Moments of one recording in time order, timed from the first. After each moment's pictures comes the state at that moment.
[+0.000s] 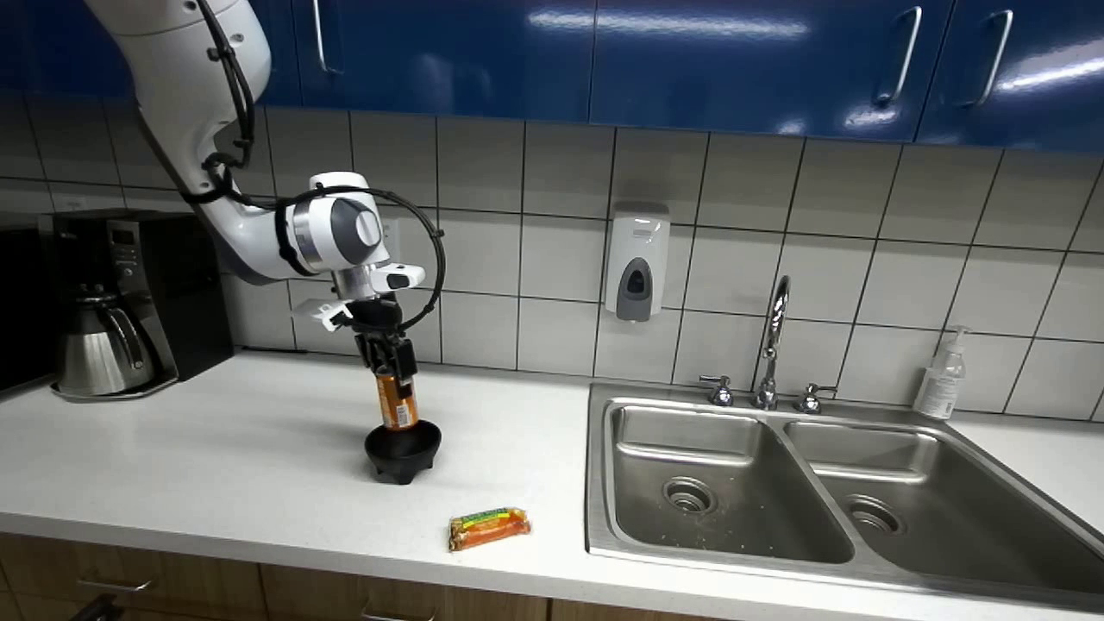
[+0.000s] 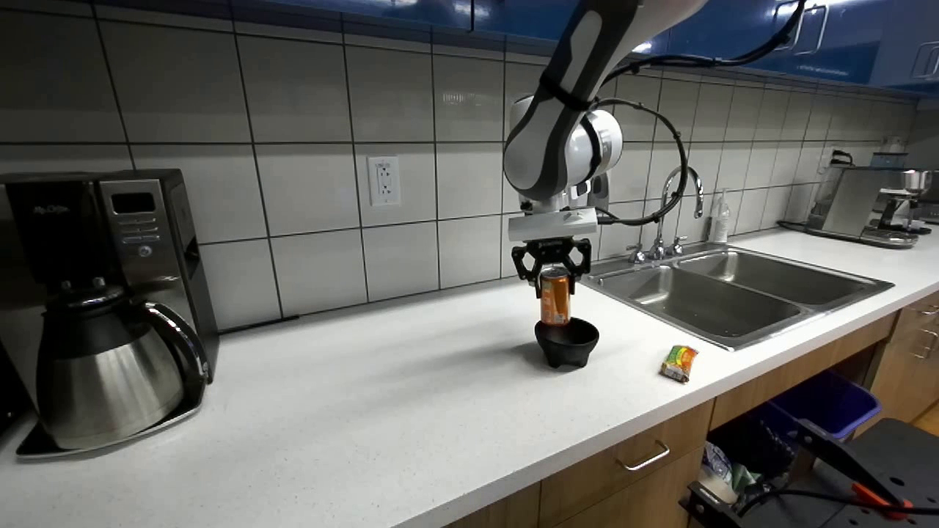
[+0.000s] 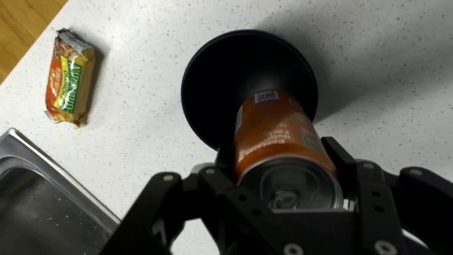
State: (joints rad) arm 0.21 0.47 -0.24 -2.06 -0.19 2.52 0.73
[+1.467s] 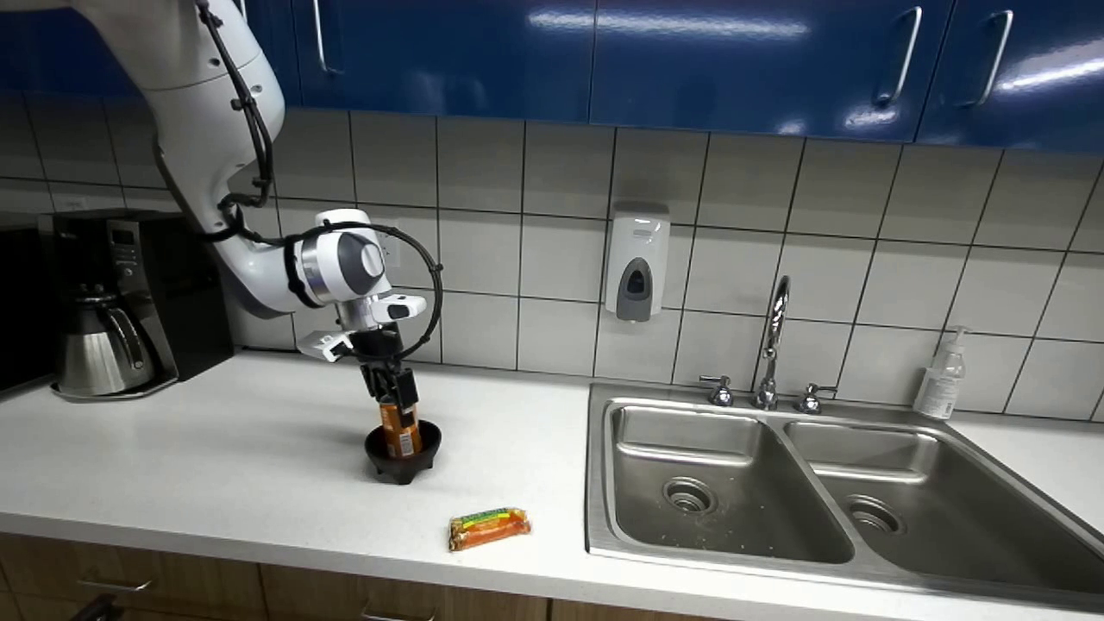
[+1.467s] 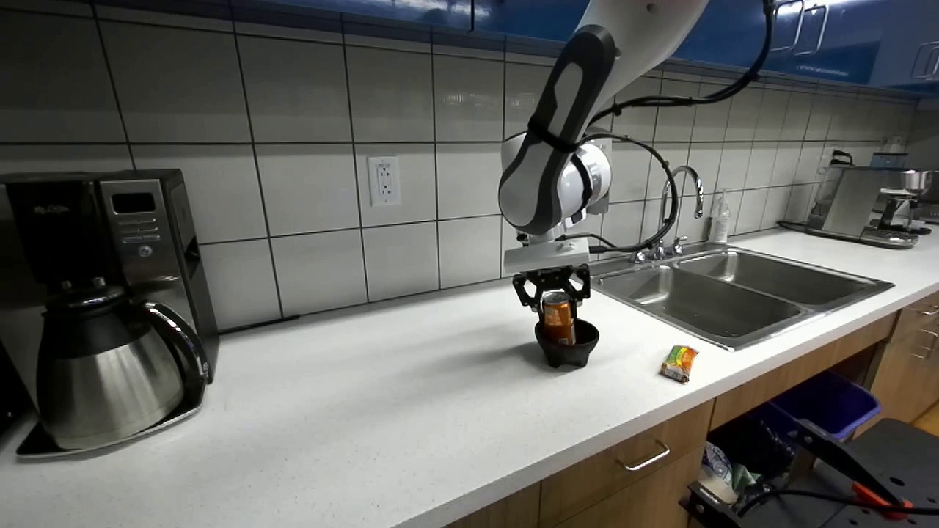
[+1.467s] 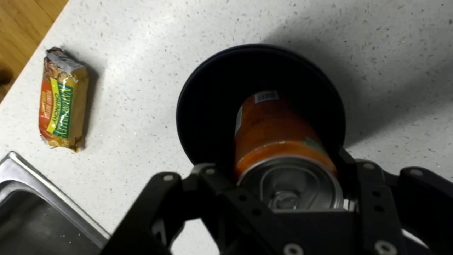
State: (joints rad) arm 0.22 0.59 -0.24 -2.00 -0.21 2.52 0.80
